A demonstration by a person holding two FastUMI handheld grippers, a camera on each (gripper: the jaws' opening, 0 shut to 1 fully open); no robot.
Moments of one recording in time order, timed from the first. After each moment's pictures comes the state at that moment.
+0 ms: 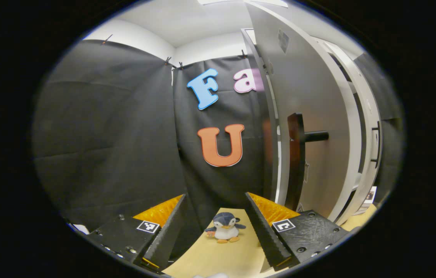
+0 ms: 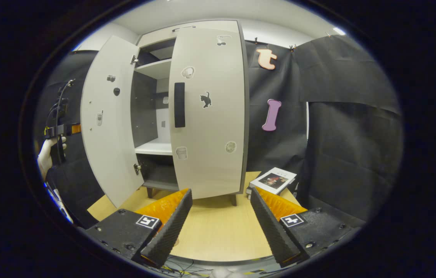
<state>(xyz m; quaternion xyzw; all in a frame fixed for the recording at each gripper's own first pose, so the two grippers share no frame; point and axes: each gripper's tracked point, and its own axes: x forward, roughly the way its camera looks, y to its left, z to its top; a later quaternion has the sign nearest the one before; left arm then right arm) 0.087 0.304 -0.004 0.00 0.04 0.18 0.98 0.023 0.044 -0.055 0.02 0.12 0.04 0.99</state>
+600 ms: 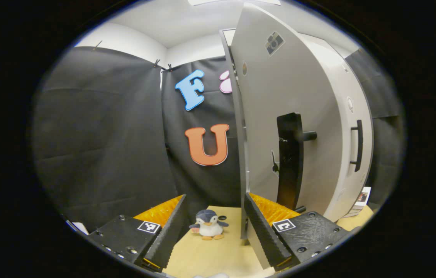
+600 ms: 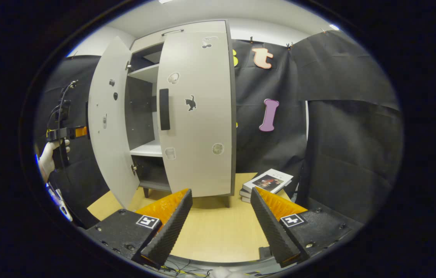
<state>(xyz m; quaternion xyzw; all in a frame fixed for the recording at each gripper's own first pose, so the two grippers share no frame) 0.098 0.220 -0.001 -0.01 0.04 0.15 0.99 0.030 -0.014 -0.048 0.03 0.11 0.05 0.99</state>
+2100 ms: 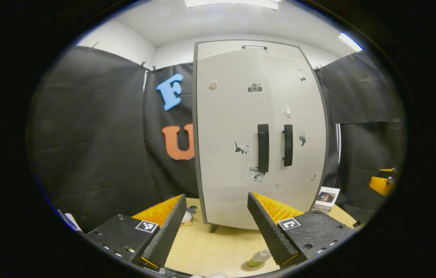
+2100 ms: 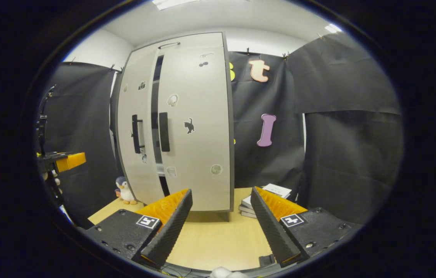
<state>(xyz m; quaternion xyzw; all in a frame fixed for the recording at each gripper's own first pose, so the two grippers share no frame) 0.005 0.104 0.003 -0.03 0.04 0.08 1.00 0.043 -0.003 -0.002 0.03 0.06 0.04 1.00</state>
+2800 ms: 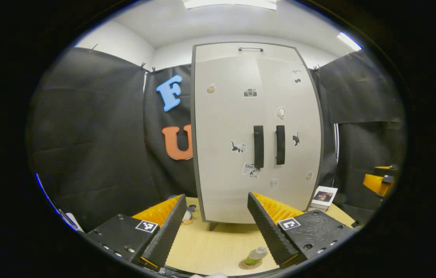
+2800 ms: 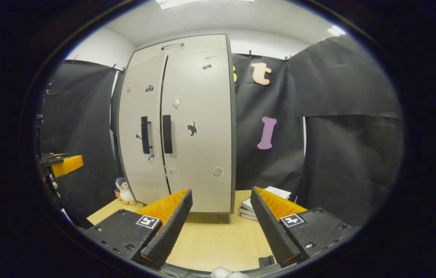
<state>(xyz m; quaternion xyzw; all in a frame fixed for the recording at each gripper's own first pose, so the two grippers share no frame) -0.007 0.091 0.006 -0.03 0.04 0.07 1.00 0.042 0.004 0.005 0.02 0.06 0.04 1.00</state>
